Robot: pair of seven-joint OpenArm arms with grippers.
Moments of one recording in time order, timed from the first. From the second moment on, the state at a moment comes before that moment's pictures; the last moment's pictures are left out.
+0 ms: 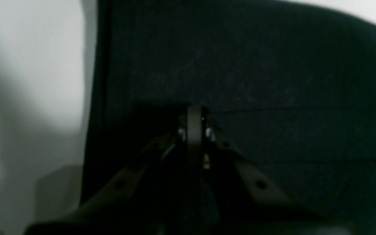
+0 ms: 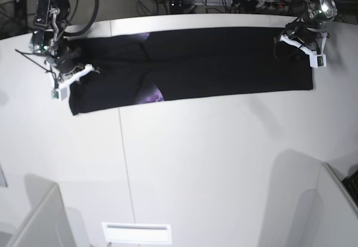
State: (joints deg) left arm 28.9 -12.2 -28.9 93.3 -25.5 -16.2 34.4; right arm -13.5 11.9 13.8 89.0 25.9 8.6 -47.9
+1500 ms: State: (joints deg) left arm 14.8 -16.4 -53.4 88.4 -23.9 -37.4 43.8; right arm -9.0 2.4 12.5 104.1 9.6 8.0 -59.7
